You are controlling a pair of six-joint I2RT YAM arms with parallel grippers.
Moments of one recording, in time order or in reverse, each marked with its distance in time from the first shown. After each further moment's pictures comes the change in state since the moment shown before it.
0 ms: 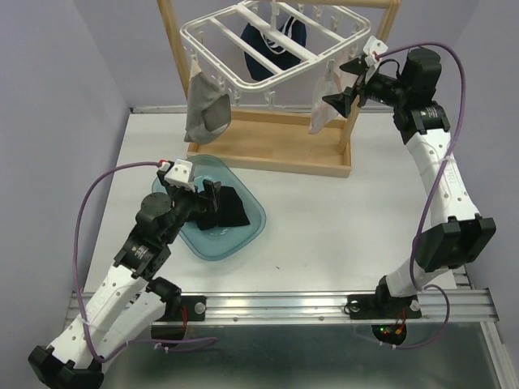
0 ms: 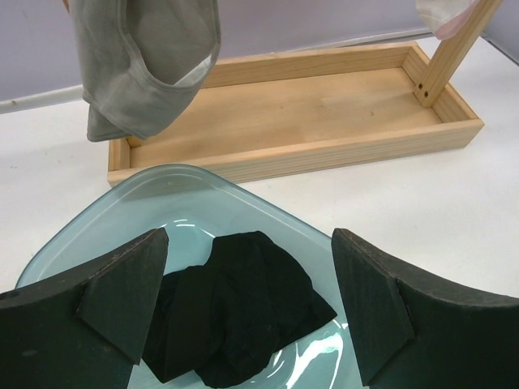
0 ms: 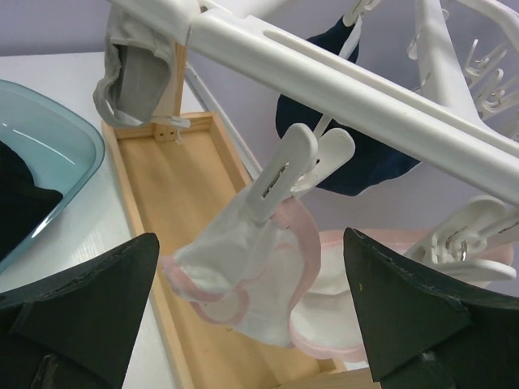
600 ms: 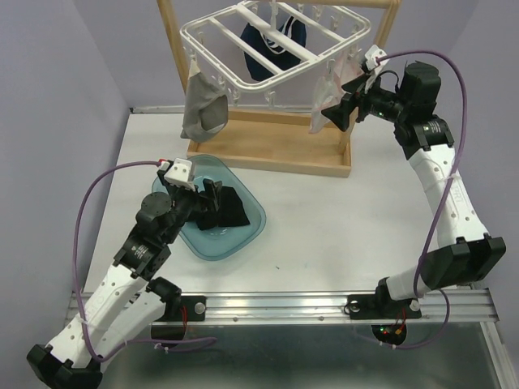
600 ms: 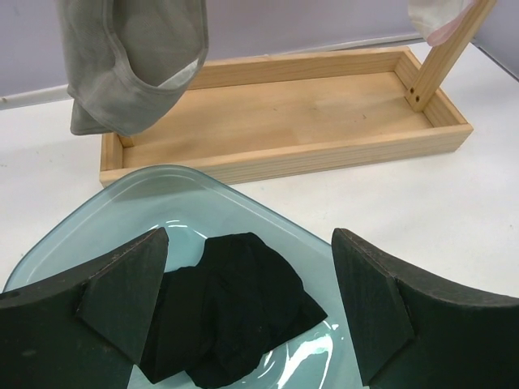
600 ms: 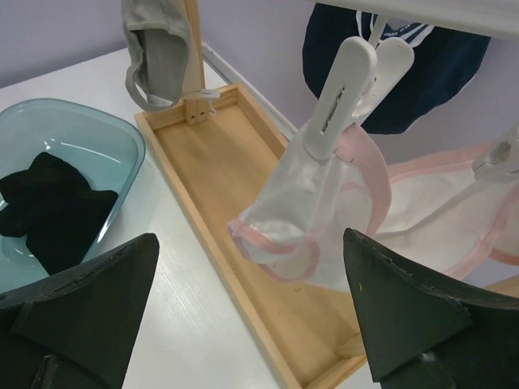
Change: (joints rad) left arm -0.021 0.006 0.013 -0.006 -0.011 -0.026; right arm 0.037 -0.135 -0.129 -0.076 0.146 0.196
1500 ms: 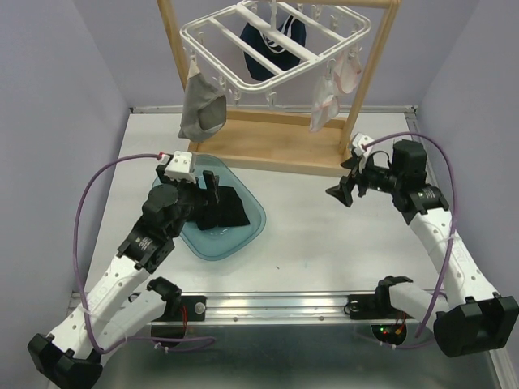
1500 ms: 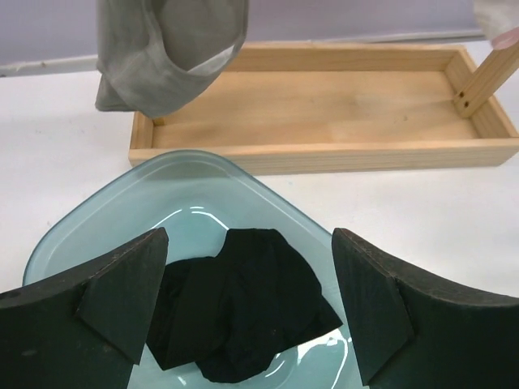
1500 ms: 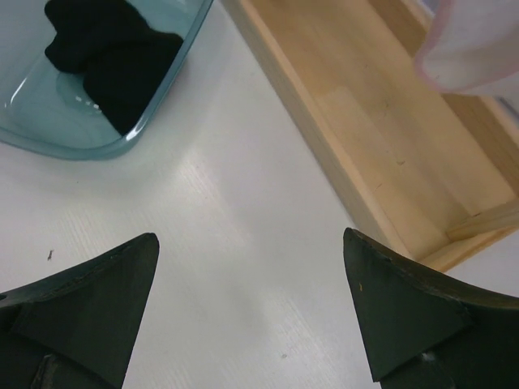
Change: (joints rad) left arm -0.013 0.100 0.057 -0.032 -0.134 -0.043; right arm 0.001 -0.446 -0.755 -0.037 -0.063 -0.208
